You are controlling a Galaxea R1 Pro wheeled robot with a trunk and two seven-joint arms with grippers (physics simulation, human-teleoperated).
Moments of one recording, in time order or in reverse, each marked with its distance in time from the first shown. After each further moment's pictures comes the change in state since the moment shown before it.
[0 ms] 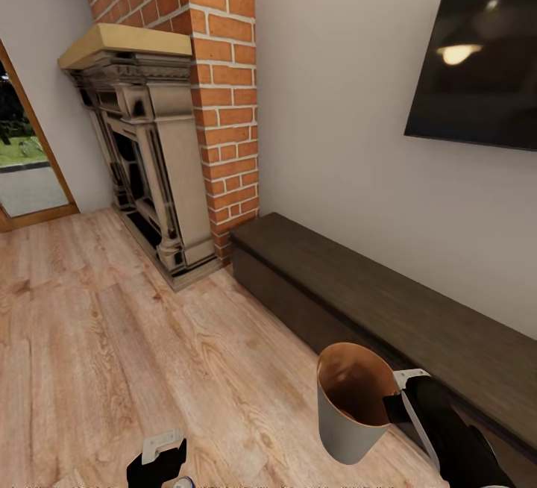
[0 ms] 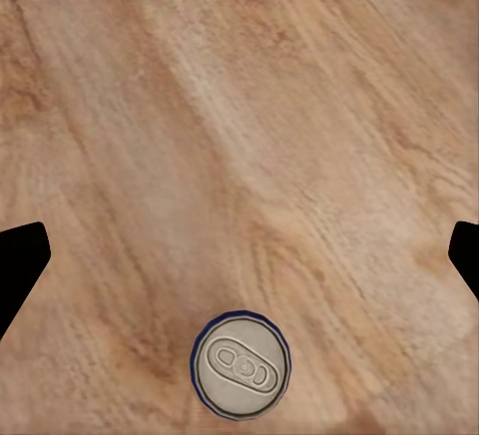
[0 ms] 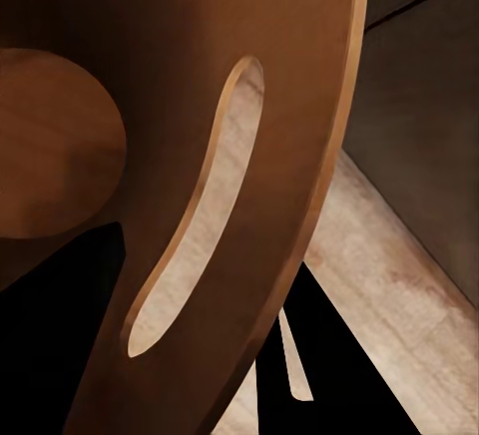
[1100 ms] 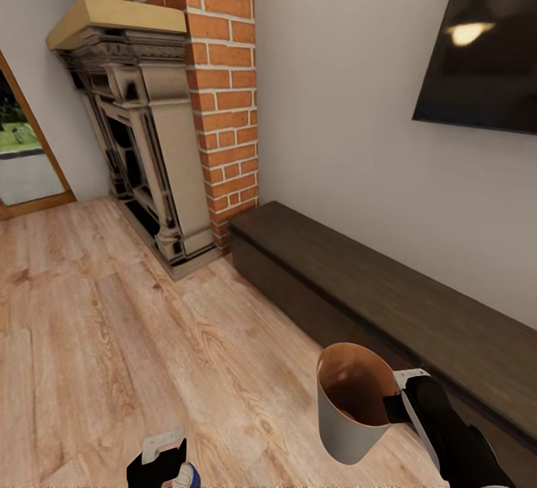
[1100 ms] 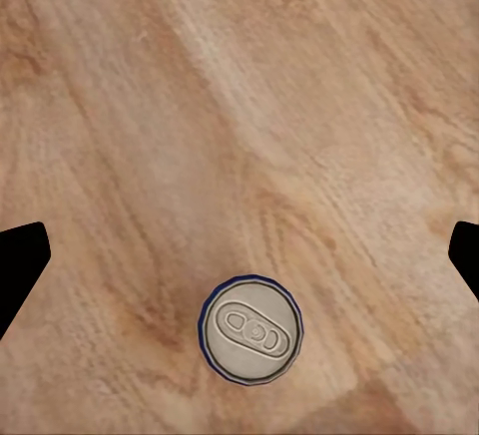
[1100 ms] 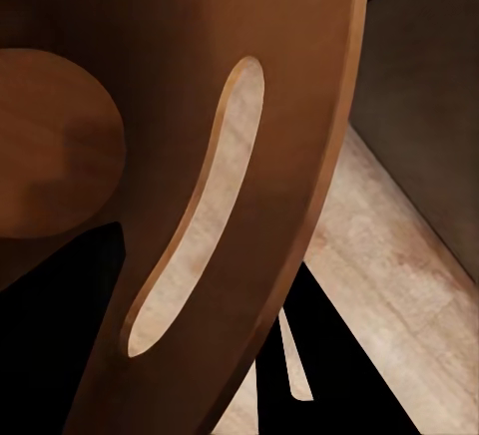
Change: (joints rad) left arm 0.000 0.000 0.000 0.000 0.000 -0.001 0.000; right arm 0.000 0.000 0.000 0.000 0.002 0.000 0.001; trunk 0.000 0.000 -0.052
